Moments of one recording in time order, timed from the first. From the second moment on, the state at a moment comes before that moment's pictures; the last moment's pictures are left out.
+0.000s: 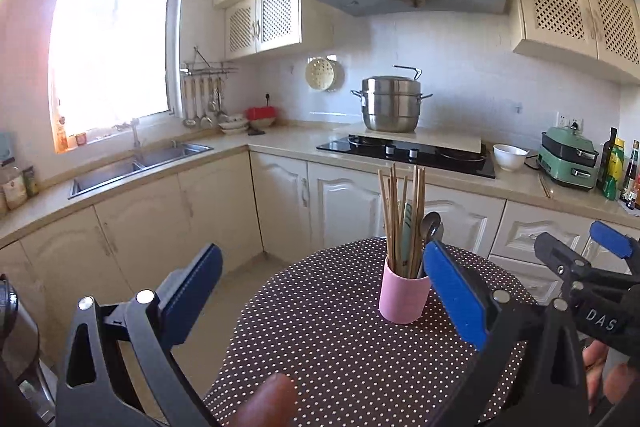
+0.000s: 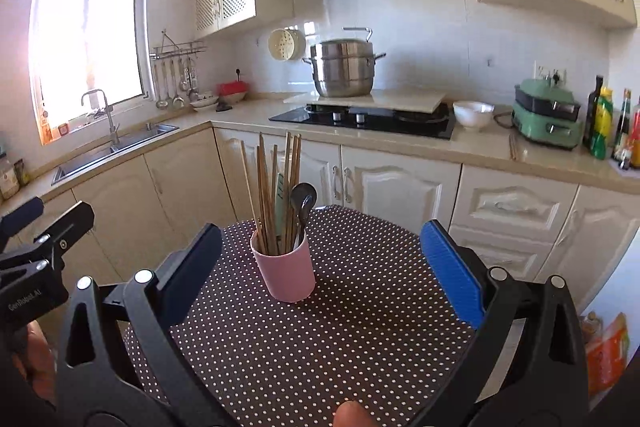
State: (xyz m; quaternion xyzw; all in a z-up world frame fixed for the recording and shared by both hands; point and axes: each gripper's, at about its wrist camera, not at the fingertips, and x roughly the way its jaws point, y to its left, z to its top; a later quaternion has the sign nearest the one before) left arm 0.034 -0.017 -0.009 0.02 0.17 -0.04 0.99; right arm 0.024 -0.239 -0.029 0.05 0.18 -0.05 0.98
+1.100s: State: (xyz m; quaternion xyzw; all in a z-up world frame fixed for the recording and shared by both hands) left arm -0.015 -0.009 0.017 0.00 0.13 -0.04 0.99; right arm -0.016 -0.217 -0.006 0.03 0.15 -0.06 0.99
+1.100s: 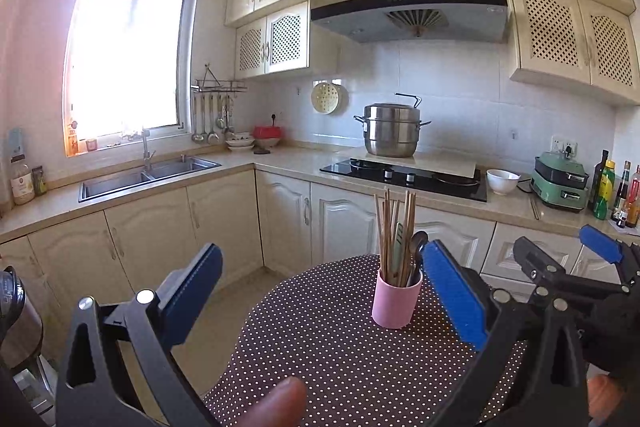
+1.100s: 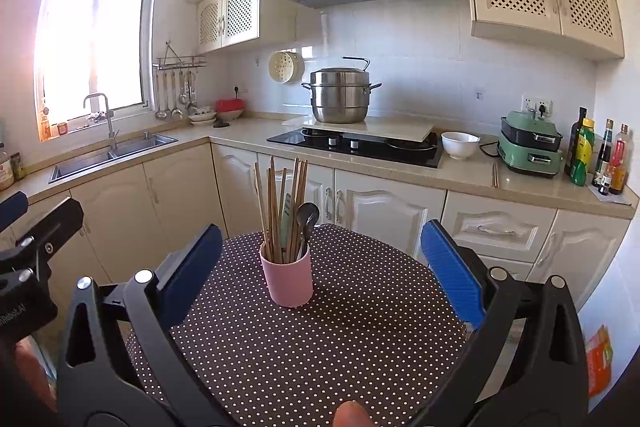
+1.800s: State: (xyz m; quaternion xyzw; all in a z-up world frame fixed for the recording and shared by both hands) left arm -0.016 -0.011 0.016 0.01 0.13 -0.04 0.99; right arm -0.016 -0.216 -0.006 0.03 0.15 -0.06 0.99
